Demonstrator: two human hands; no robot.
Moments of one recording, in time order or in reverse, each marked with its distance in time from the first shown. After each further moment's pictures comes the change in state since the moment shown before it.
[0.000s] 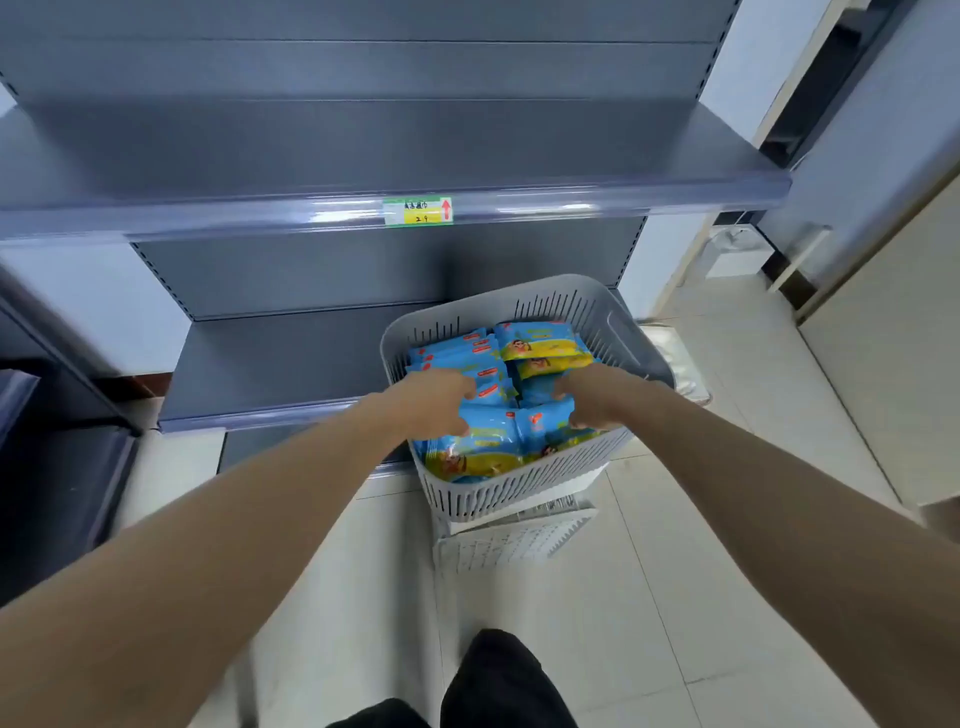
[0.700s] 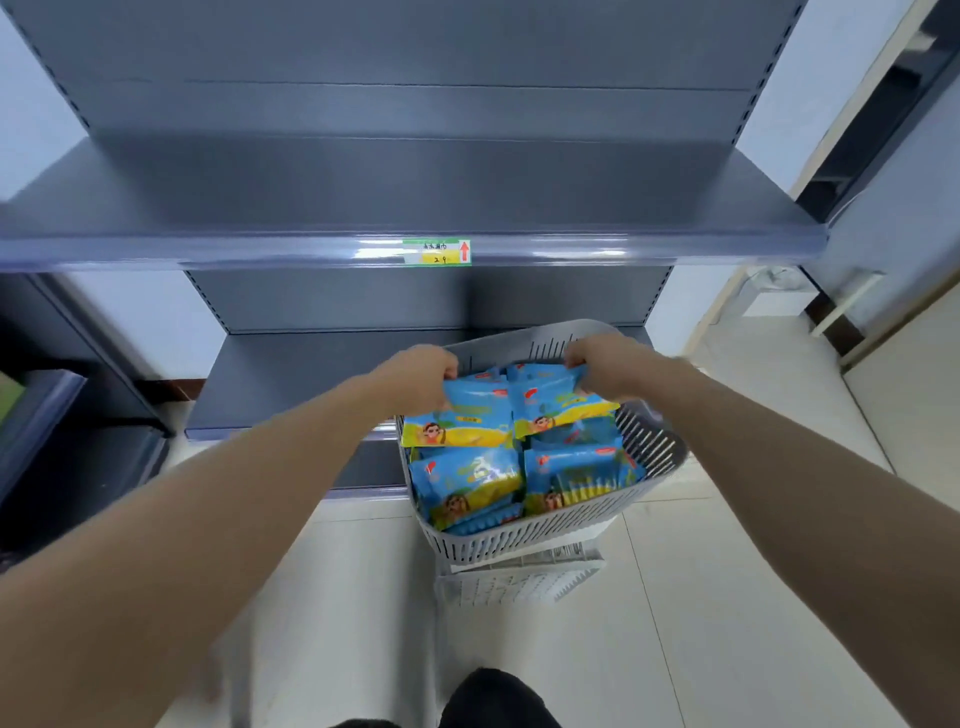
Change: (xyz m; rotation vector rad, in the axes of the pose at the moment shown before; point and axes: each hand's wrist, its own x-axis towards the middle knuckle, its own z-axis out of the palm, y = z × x) left_hand 0.010 -0.013 -0.063 -0.184 0.118 -0.222; right_hand 0.020 0.023 -0.083 0.024 0.171 -0.042
